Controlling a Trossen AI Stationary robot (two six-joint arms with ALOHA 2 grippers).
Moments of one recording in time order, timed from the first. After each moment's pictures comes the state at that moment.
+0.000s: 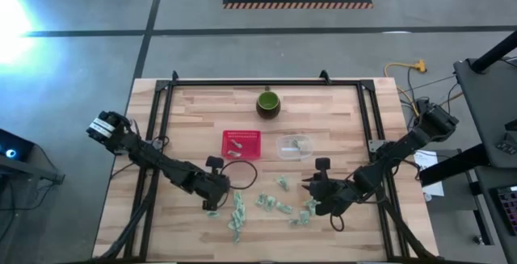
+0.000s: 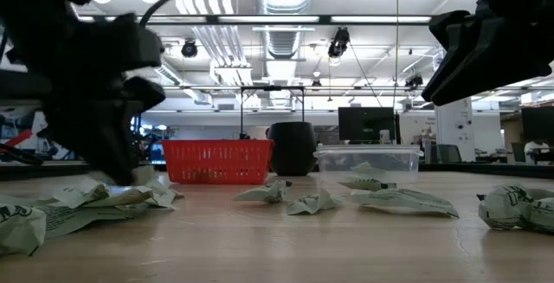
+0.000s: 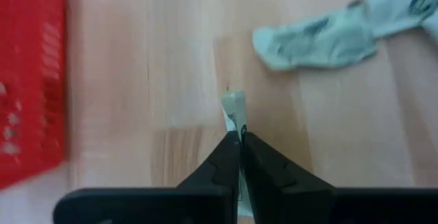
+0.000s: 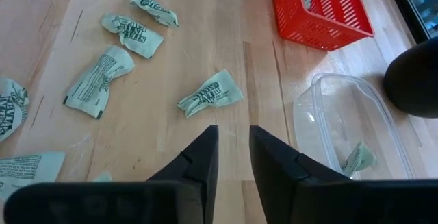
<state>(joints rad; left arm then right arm) -0.48 1.54 0.72 -0.27 -0.32 -0.26 0.65 1.46 0.72 -0.26 0.68 0.34</state>
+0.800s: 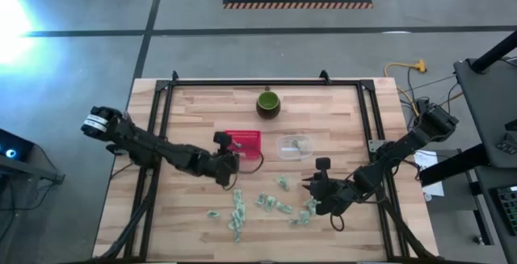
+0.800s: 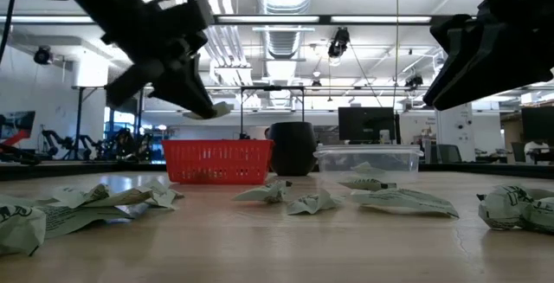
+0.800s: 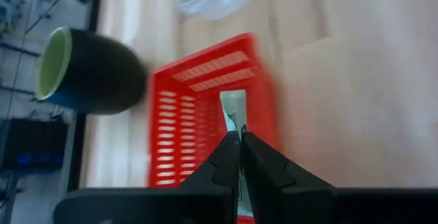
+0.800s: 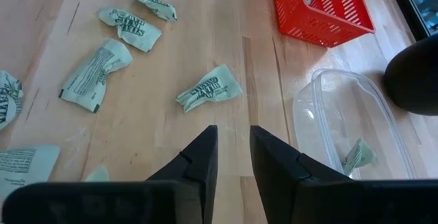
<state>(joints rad) -0.27 1.45 0.81 -0.27 -0.63 0.15 0.65 1.46 0.71 -0.25 0.68 0.34</state>
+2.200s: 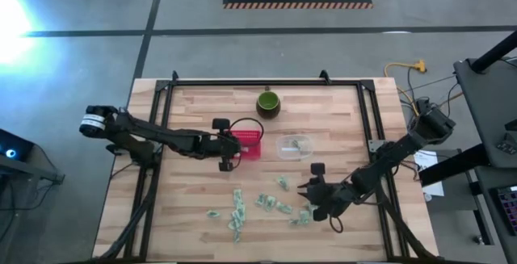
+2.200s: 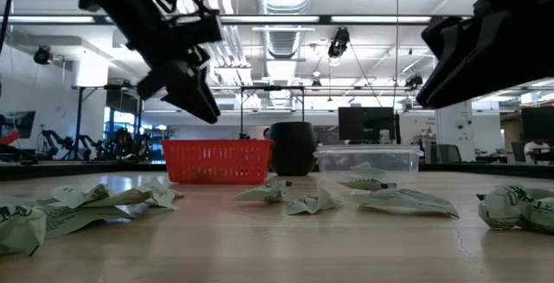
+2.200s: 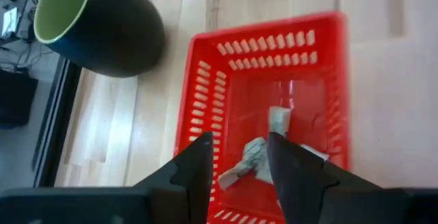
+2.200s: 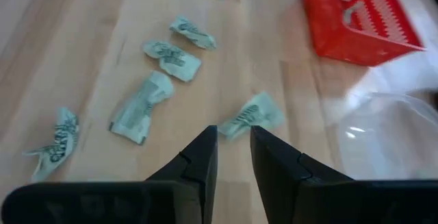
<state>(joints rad) -0.11 1.41 0.81 -0.30 -0.48 0.09 0.64 1.52 0.71 -0.07 0.60 0.31</state>
